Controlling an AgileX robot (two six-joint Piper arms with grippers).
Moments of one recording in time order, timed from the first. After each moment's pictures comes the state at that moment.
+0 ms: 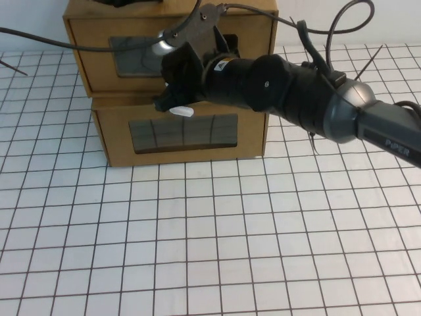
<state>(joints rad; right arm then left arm) 0.66 2.09 -1.78 0.64 0.15 -0.70 -0.19 1.99 -2.11 -0.72 0.97 0.34</state>
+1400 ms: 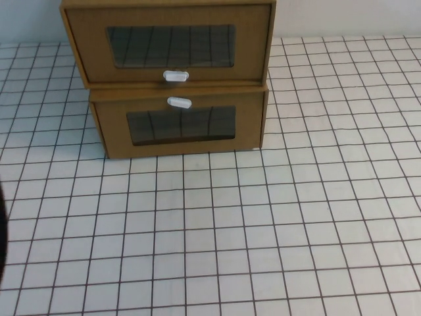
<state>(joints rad) 0.48 1.03 -1.24 -0.16 0.68 0.07 -0.17 0.78 -1.39 -0.28 1.03 0.26</state>
